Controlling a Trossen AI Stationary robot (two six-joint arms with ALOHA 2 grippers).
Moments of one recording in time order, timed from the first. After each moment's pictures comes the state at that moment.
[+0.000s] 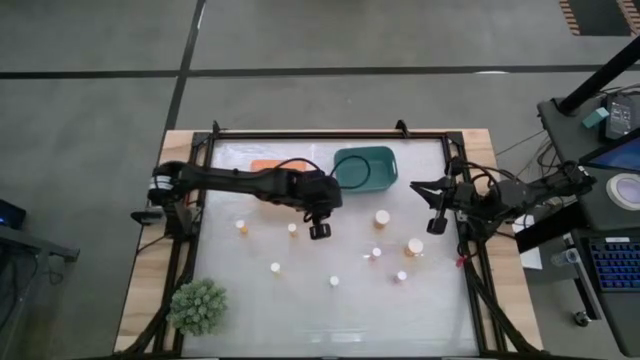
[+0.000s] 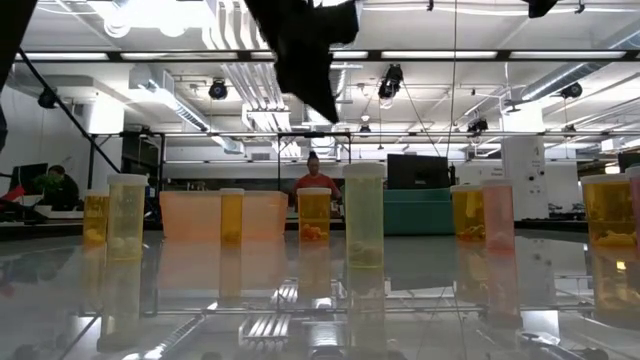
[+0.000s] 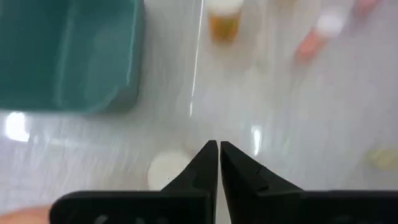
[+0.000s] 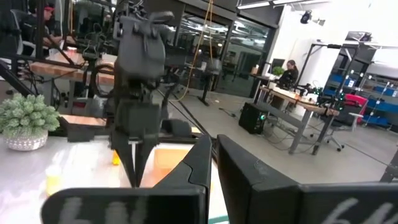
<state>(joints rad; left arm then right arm) 0.02 1.81 1.58 -0.78 -0.13 -0.04 0.37 0.59 0.52 0.10 0.66 -0.32</state>
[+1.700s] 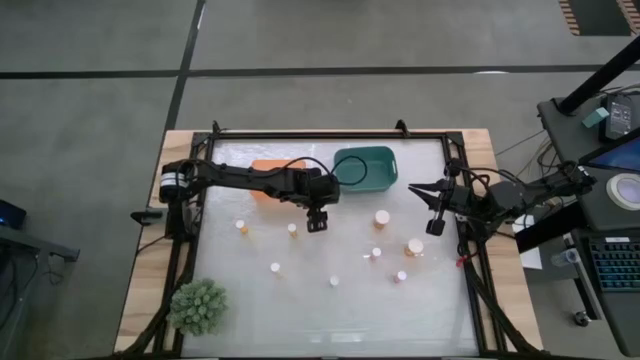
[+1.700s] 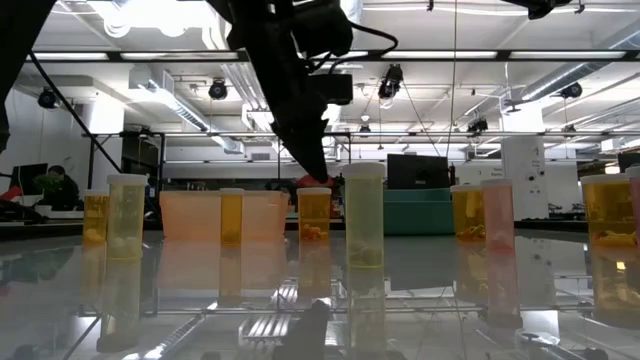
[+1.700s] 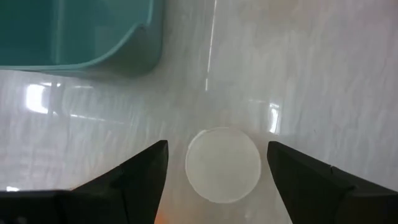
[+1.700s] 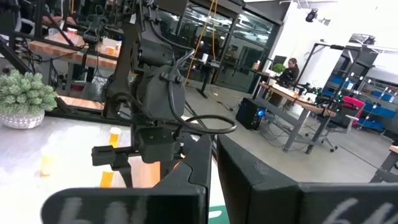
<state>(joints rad) 0.10 1.86 1.44 -0.66 -0.15 0.03 0.37 0.59 0.52 0.06 0.66 -0.35</state>
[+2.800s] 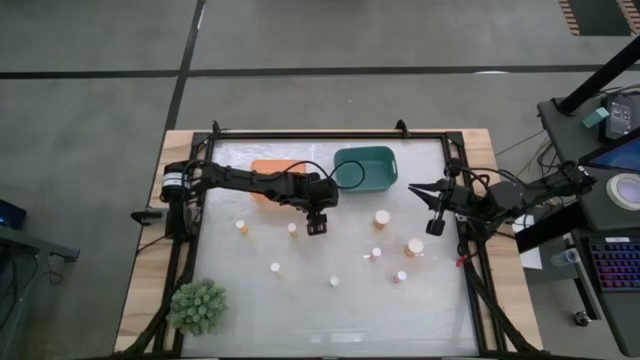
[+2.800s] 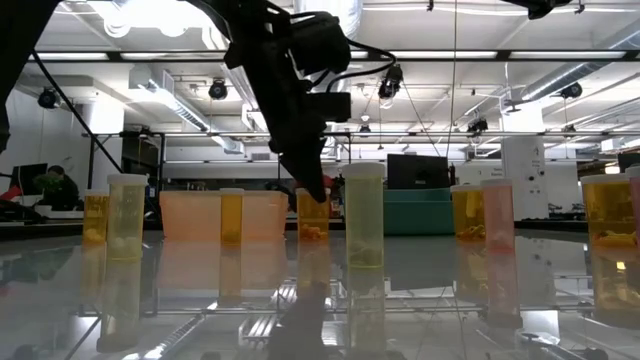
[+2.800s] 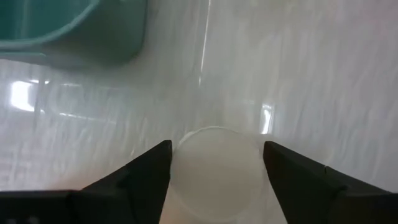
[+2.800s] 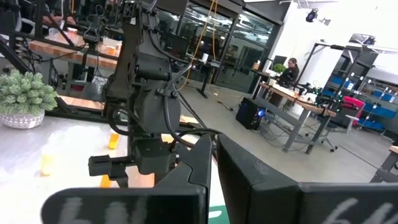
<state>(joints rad) 0.10 1.88 1.36 -0.57 -0.12 0.01 0.37 0.60 0.52 0.06 0.66 -0.35</state>
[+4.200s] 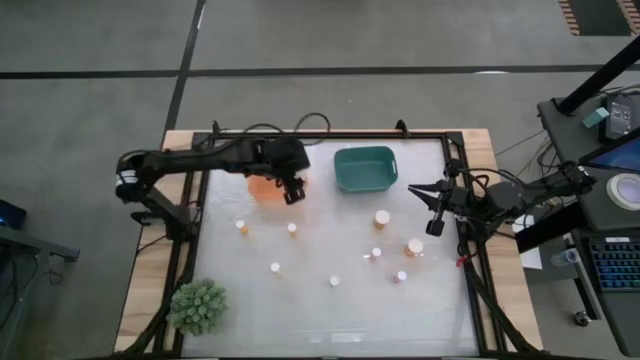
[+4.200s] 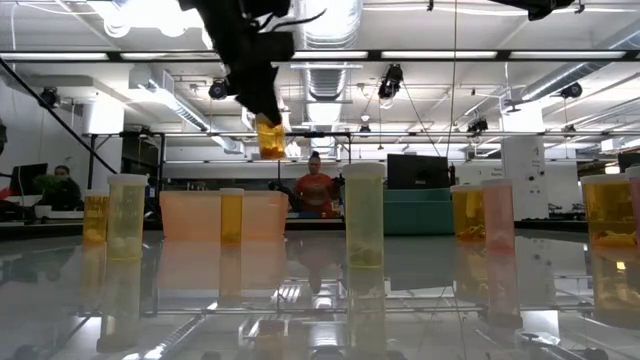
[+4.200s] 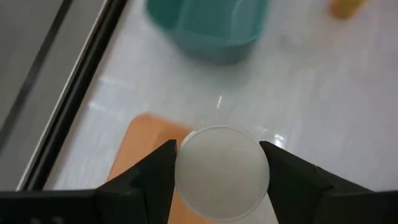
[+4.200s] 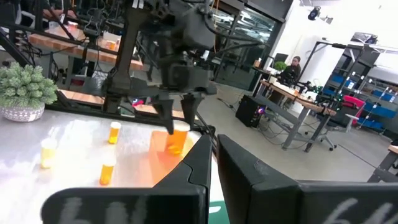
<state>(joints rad) 0.27 1.51 1.34 -0.80 -0.17 -0.03 0.37 0.60 0.52 0.03 0.66 -0.35</state>
